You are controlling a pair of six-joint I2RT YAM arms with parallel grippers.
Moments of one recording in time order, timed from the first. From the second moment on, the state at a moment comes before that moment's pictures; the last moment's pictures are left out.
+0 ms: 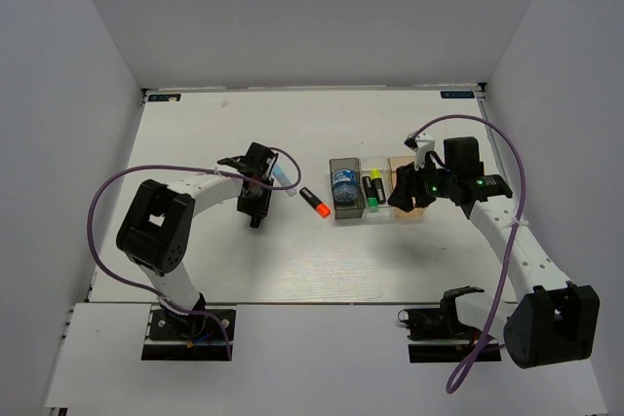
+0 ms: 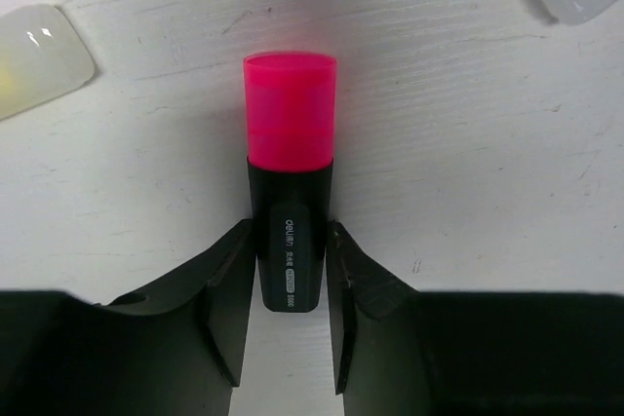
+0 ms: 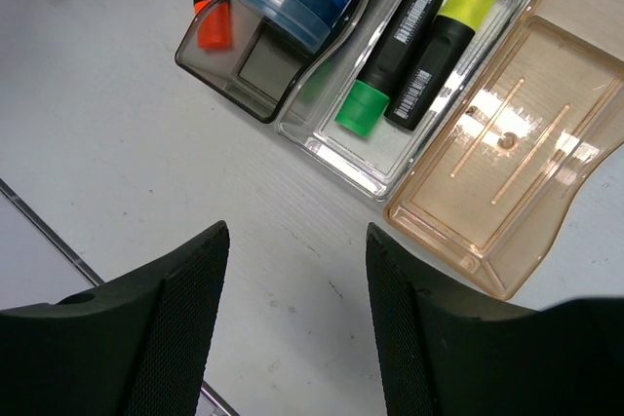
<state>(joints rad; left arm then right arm) -0.46 1.71 1.02 -0.55 -0.10 -0.23 0.19 1.12 0.89 -0.61 -0.54 -0.19</state>
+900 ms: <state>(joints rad) -0.78 1.75 1.35 -0.24 0.17 -0.68 0.17 1.12 0.88 -0.60 -0.48 -0.13</state>
